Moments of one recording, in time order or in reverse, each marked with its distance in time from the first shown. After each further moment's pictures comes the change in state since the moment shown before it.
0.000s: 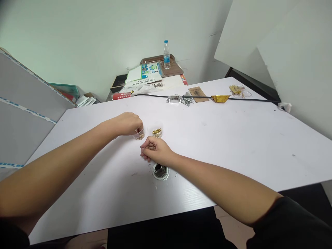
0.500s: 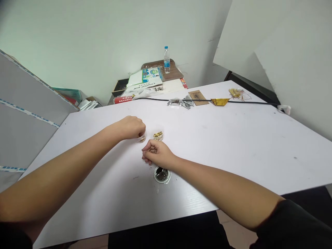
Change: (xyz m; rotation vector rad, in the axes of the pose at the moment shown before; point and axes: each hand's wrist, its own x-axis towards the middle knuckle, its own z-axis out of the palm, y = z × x) left_hand 0.000 0.010 -0.007 0.003 -0.029 -0.048; right_hand 0.000 0.001 0.001 0.000 0.000 -0.012
